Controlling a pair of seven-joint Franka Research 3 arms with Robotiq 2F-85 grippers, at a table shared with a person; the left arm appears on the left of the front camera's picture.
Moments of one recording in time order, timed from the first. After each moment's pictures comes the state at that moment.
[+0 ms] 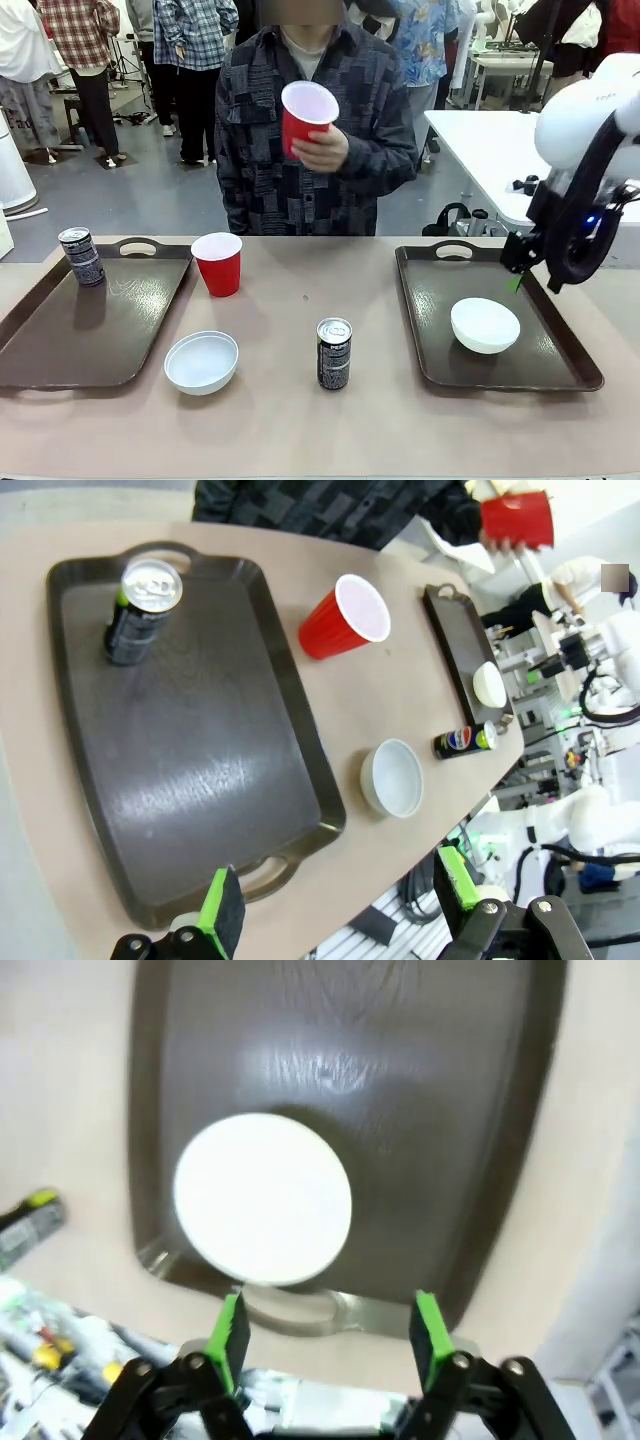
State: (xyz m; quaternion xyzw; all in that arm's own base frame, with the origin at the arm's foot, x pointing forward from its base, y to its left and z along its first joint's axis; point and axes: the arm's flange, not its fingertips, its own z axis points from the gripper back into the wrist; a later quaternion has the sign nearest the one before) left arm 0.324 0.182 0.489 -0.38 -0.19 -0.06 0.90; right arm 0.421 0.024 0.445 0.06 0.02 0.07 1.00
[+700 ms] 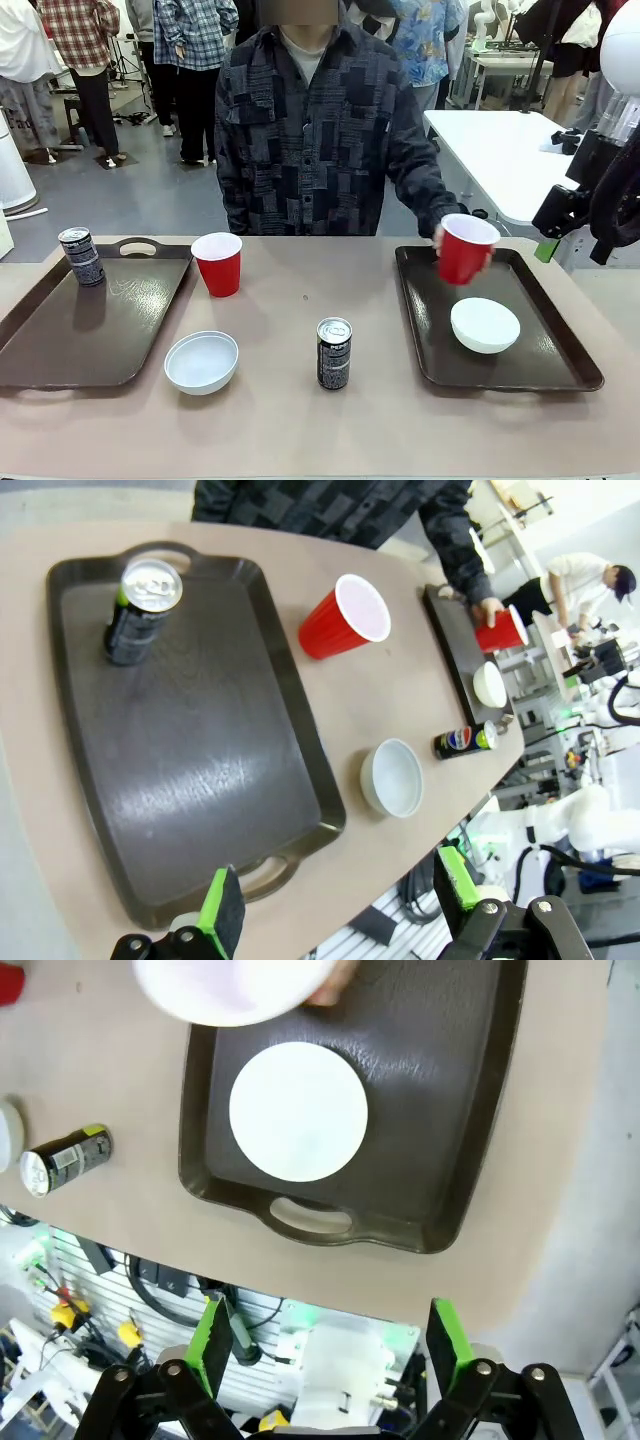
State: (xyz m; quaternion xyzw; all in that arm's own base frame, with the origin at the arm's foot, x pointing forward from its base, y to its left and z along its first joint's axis) left arm 0.324 0.182 0.489 -0.38 -0.19 -0.06 0.90; right arm 0.384 0.015 0.515 0.07 0.02 0.08 0.99
